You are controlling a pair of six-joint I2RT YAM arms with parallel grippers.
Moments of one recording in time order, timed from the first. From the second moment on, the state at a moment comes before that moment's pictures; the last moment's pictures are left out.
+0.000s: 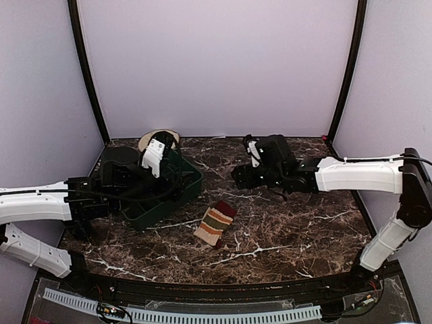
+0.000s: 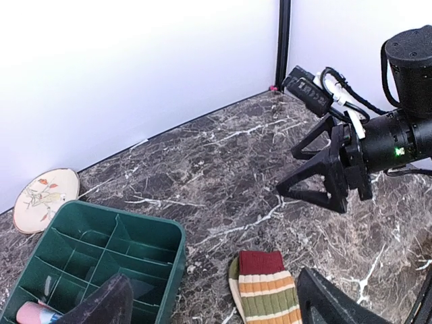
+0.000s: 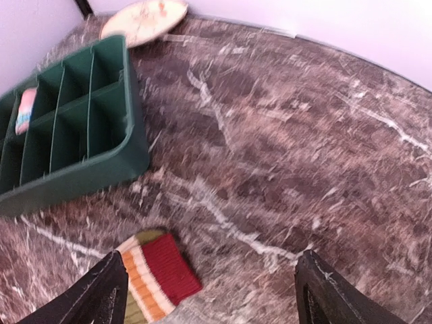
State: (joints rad) left arm -1.05 1.13 0.84 0.00 -0.43 -0.11; right arm 0.85 1.57 1.07 -0.09 0.24 0.33
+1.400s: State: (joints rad) left arm -1.05 1.01 0.75 -0.39 -0.56 -0.38; right arm 1.33 1.93 1.31 -0.53 0.42 0.09
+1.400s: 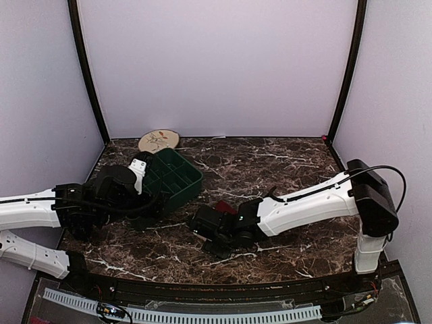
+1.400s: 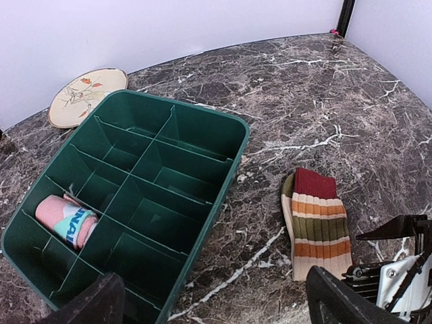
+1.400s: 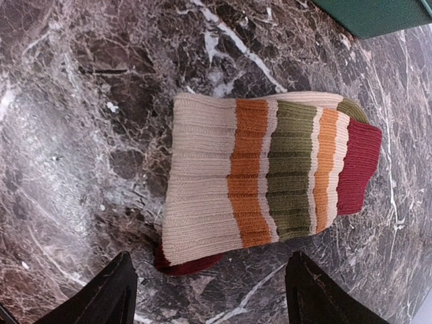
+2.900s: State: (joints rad) left arm -1.02 1.01 0.73 -0.36 -0.54 -0.35; right arm 1.24 2.06 1.44 -0.65 0.19 0.01
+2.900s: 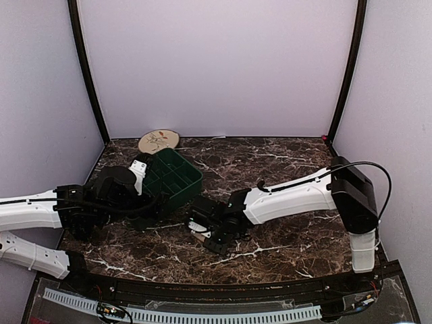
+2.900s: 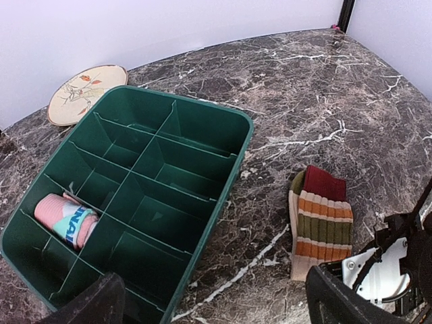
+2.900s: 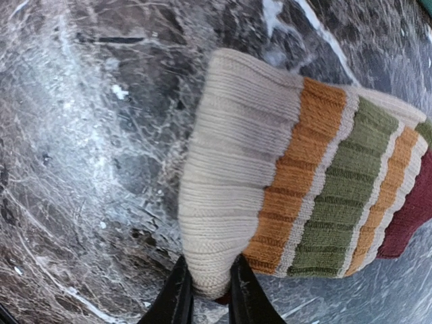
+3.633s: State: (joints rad) left arm -1.03 0.99 0.65 -0.28 -0.33 -0.14; right arm 1.08 1.96 1.23 -0.42 -0.33 0.24
